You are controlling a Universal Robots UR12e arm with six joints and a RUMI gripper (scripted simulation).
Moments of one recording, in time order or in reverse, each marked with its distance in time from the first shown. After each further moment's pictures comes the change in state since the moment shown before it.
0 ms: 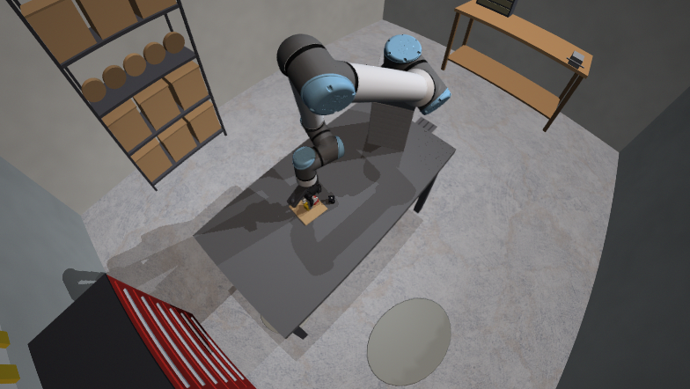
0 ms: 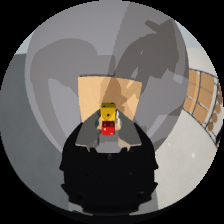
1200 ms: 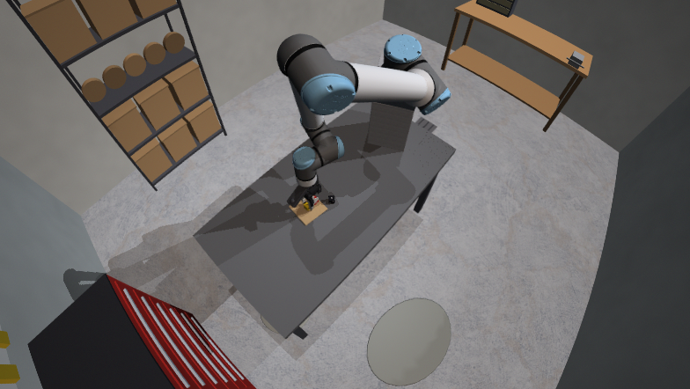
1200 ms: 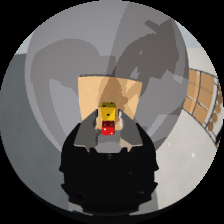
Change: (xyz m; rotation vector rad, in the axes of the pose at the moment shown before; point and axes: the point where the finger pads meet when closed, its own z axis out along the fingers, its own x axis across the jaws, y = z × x) arm 0.000 0.000 0.000 0.000 0.000 0.000
